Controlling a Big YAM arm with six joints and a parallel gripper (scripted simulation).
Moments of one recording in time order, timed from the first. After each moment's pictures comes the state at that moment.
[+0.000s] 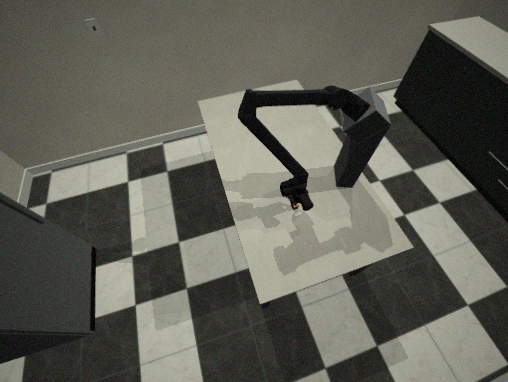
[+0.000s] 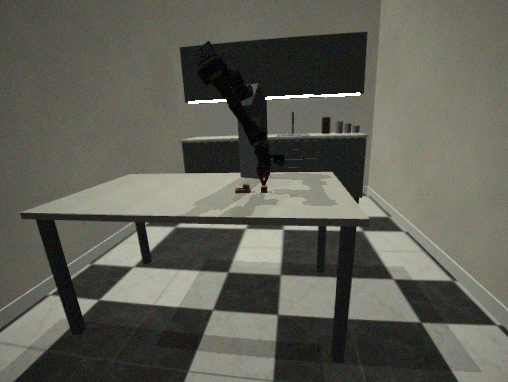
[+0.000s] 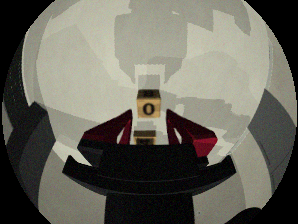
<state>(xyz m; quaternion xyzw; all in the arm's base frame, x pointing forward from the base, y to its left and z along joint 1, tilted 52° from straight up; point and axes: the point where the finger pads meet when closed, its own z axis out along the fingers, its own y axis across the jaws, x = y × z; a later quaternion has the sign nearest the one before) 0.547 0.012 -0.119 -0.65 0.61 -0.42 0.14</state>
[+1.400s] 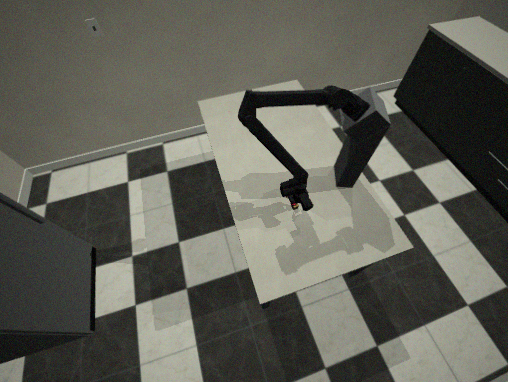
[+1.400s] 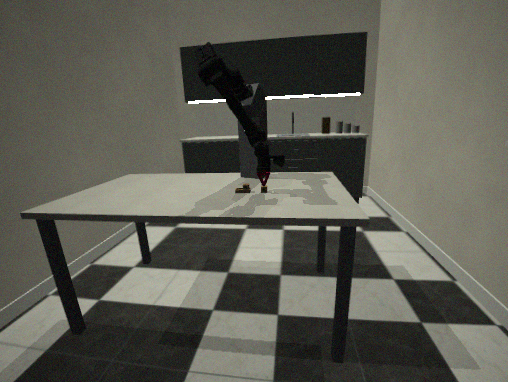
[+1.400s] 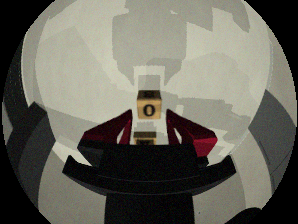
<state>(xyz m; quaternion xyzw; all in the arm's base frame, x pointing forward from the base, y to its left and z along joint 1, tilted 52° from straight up) 0.549 0.010 -0.121 -0.65 0.61 -0.42 0.14</state>
